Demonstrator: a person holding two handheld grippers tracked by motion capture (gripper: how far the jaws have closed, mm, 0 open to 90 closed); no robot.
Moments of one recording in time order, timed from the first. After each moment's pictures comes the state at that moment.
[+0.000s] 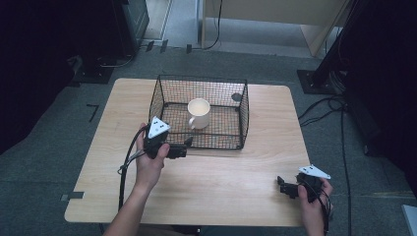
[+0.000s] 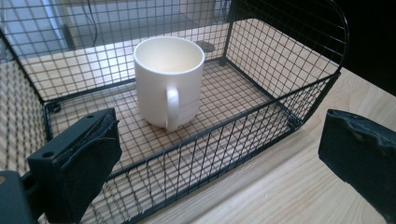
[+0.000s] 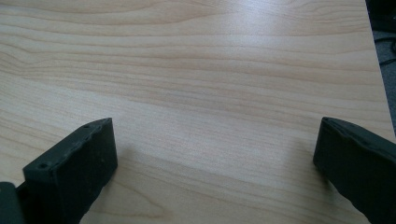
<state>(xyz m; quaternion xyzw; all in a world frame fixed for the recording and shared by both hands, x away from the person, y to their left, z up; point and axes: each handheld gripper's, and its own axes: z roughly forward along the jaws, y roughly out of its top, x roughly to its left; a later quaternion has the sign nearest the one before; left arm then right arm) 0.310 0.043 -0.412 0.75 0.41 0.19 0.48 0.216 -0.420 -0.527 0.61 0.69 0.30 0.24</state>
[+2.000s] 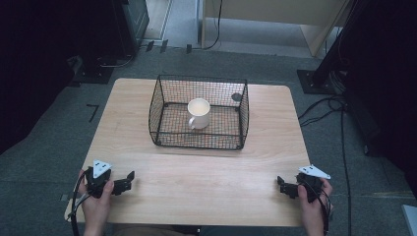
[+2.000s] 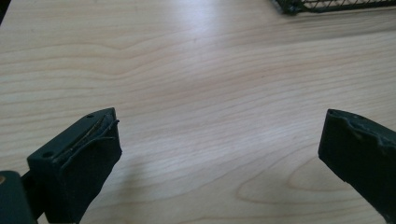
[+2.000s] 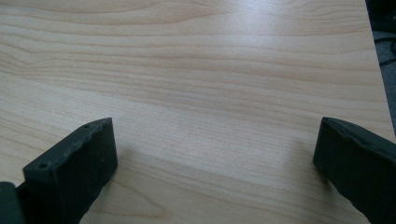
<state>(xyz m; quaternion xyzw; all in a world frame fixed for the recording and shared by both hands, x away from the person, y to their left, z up) 0.244 0.200 -0.513 0.72 0.55 0.23 0.35 0.216 -0.420 -0.527 0.61 0.69 0.30 0.24</state>
